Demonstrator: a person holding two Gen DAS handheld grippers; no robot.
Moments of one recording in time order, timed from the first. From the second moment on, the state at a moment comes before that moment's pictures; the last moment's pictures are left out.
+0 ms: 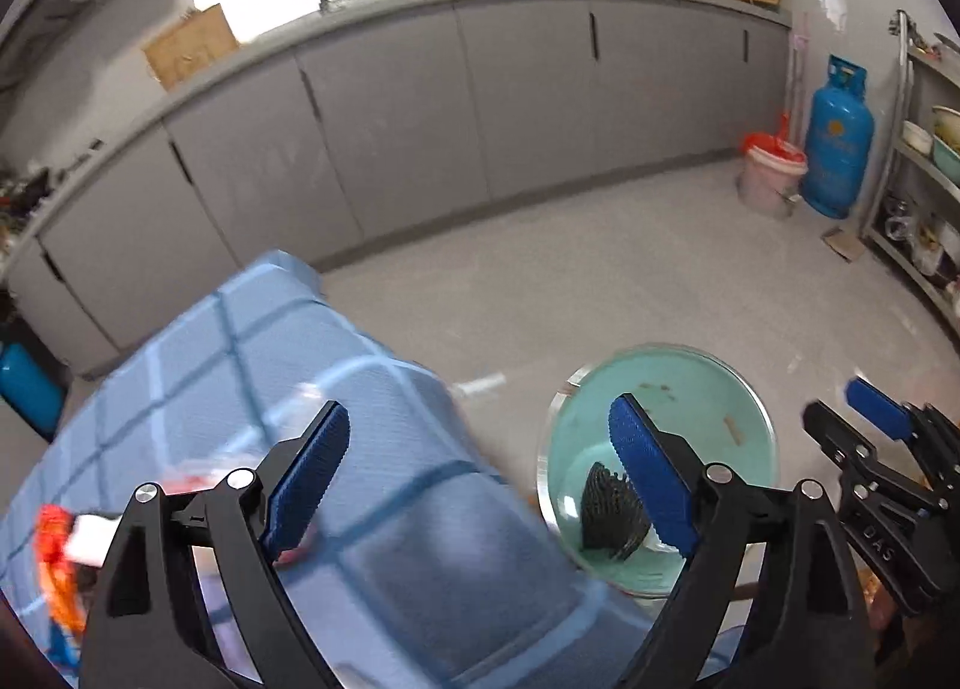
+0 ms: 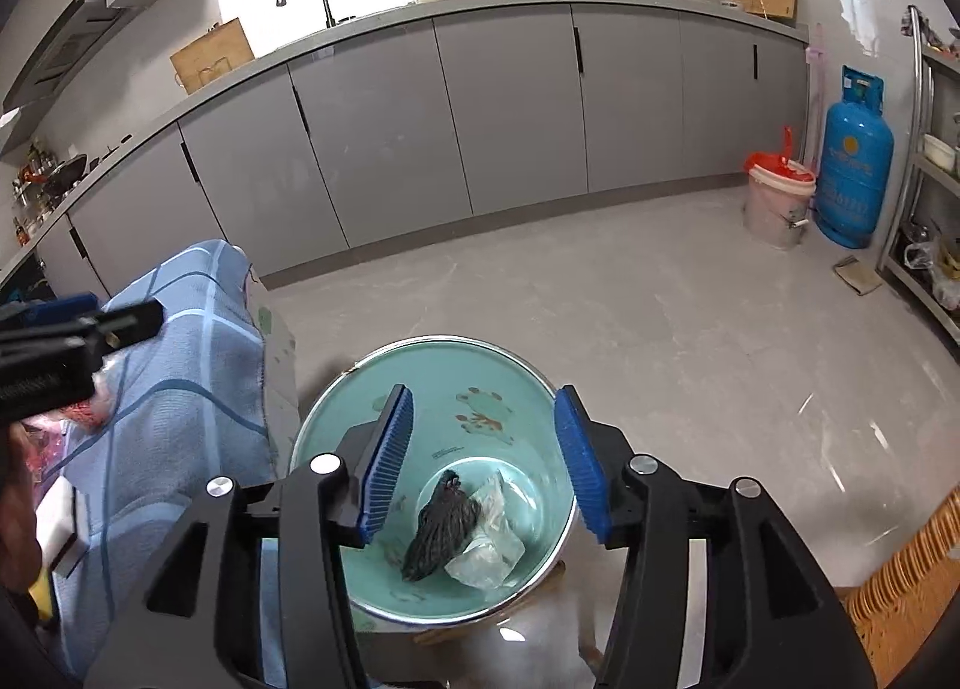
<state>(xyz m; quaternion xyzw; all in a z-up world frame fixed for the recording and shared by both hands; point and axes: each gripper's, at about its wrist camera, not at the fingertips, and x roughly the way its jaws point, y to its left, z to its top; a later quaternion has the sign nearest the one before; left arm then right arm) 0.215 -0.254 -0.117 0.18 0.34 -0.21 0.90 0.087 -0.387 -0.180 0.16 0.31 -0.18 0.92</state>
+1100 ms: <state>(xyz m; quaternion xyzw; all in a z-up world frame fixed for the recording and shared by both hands) 0.086 0.119 -0.097 0.13 0.36 0.11 0.92 0.061 -0.115 -0.117 0.03 0.30 0.09 0.95</state>
